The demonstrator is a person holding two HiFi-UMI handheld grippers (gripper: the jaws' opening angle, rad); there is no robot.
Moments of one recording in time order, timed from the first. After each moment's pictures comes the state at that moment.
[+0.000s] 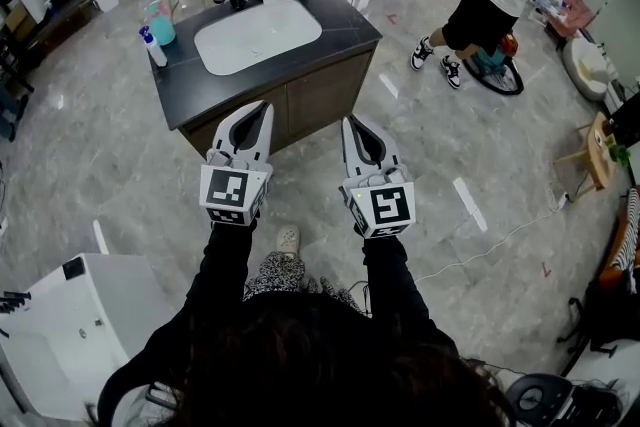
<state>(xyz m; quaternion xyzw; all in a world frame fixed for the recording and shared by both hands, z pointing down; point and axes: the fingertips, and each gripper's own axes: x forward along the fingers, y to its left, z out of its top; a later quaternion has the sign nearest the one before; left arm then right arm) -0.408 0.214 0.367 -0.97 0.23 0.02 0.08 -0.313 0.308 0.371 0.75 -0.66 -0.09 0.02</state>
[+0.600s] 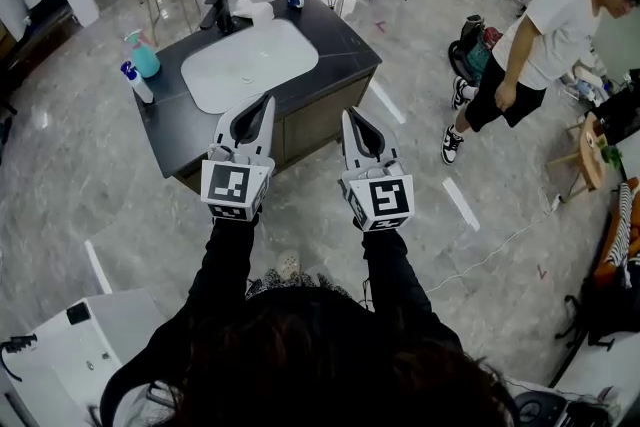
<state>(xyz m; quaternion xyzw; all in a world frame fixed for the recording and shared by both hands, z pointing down) -0.344 0.094 0.348 -0.98 0.20 0.04 0.07 -0.254 0.187 0.357 0.77 -0.63 -0.09 0.03</state>
